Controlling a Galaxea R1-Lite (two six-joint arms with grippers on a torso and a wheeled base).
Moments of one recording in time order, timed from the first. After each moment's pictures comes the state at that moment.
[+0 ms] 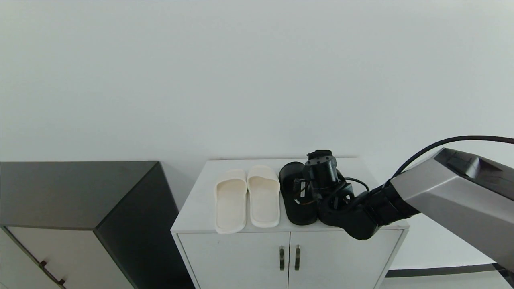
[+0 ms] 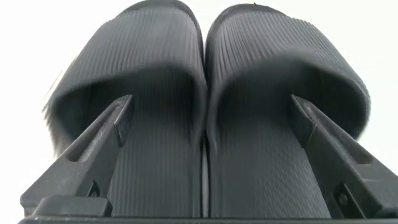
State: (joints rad) left arm 0.00 0.00 0.00 0.00 0.01 0.01; right arm 0.66 2.26 -1.28 -0.58 -0.62 0.31
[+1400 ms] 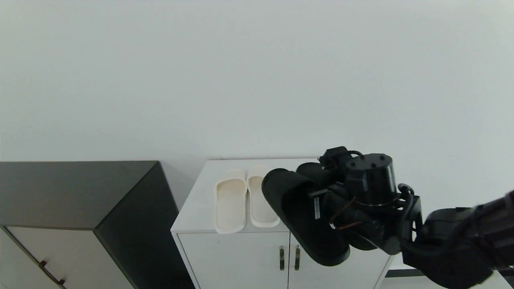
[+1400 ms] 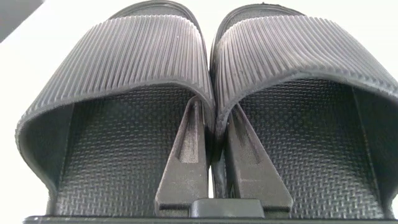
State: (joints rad) left arm 0.00 0.00 0.00 0.00 0.01 0.01; right arm 0.78 1.84 -0.85 -0.67 -0.32 0.16
